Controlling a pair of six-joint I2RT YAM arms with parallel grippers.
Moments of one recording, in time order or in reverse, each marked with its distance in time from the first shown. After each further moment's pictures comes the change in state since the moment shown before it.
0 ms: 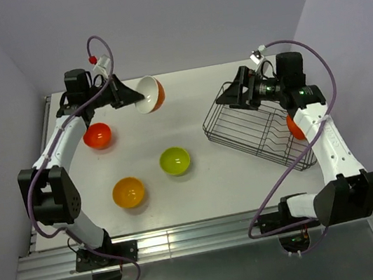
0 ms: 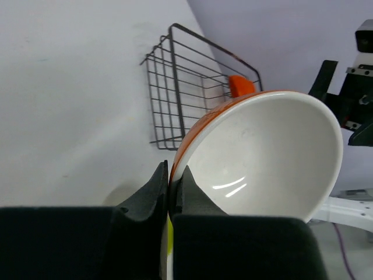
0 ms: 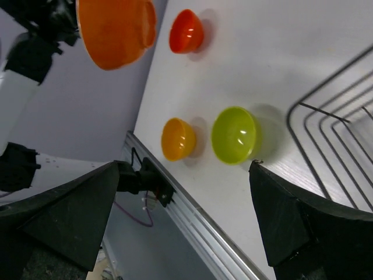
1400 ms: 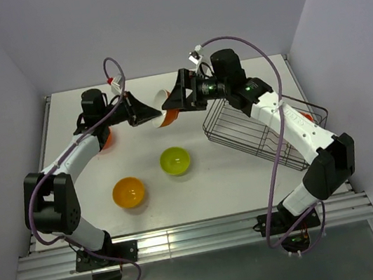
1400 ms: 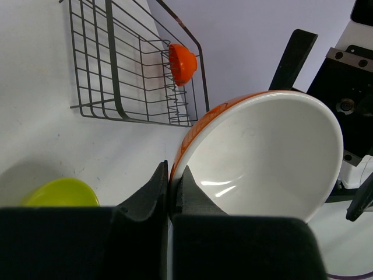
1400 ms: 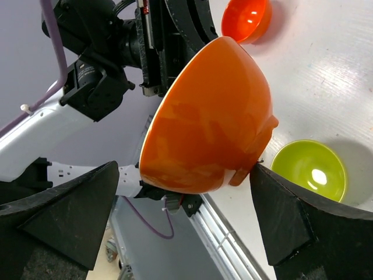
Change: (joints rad) left arm -0.102 -0.095 -0.348 0.430 0.095 -0.463; right arm 0.482 0.251 0.219 0.208 0.246 0.201
